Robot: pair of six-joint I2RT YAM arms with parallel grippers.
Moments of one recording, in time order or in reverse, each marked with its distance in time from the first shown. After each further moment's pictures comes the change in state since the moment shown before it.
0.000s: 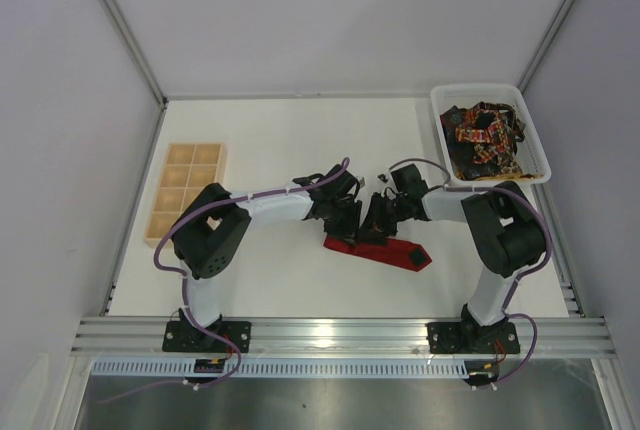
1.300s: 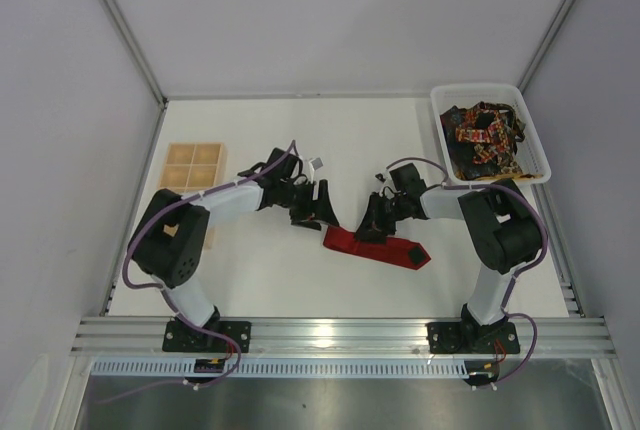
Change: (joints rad) left arm 0.308 -0.207 -0.218 0.121 0.360 0.078; right arm 0.000 0.036 0.016 0.007 -0.018 -0.037
